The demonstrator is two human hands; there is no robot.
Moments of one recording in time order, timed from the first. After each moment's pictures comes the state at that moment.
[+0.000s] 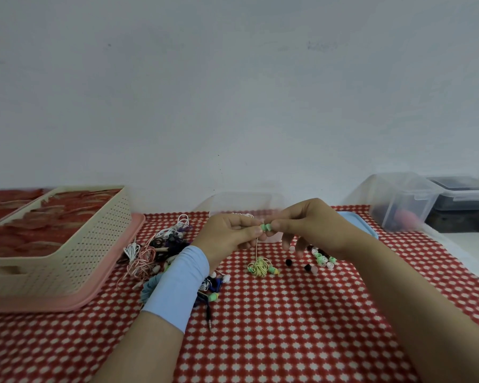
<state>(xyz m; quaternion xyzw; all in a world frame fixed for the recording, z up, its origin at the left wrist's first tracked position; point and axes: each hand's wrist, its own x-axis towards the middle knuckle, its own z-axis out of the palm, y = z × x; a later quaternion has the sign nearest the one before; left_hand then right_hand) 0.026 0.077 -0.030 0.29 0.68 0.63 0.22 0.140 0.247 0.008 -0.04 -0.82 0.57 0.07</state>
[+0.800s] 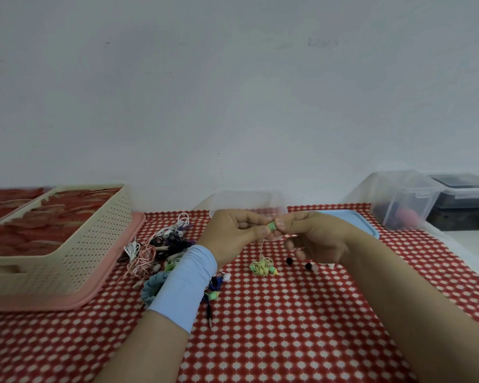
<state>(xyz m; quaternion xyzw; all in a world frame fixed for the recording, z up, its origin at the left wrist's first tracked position) 0.038 0.080 -0.025 0.36 0.69 0.61 0.15 0.129 0.254 -0.007 -0.14 -0.66 0.74 -0.08</state>
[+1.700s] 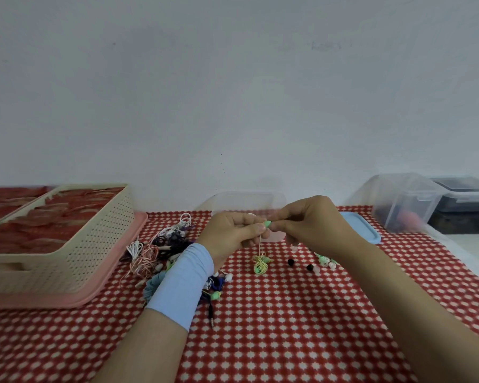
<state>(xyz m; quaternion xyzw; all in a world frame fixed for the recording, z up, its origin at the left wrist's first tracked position) 0.032 0.077 -0.026 0.29 0.67 0.65 0.23 0.135 0.239 0.002 -0.04 -0.89 0.40 0.21</state>
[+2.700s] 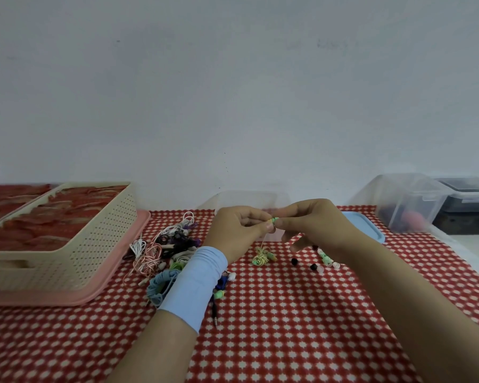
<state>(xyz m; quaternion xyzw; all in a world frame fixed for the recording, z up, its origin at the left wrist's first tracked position) 0.038 0.082 -0.023 0.31 0.74 0.59 0.08 0.134 0.238 0.002 -0.12 -0.78 0.60 0.12</state>
